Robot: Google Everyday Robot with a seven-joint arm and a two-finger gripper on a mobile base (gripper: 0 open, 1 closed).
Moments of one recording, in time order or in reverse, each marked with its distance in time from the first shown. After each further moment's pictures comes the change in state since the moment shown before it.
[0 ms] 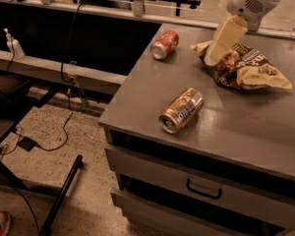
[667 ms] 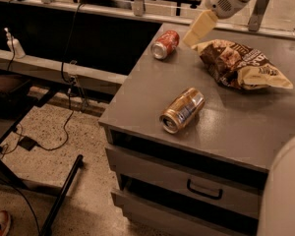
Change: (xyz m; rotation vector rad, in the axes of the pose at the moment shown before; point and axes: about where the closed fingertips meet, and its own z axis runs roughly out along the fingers) arm -0.036 -0.060 0.058 0.022 -0.161 0.130
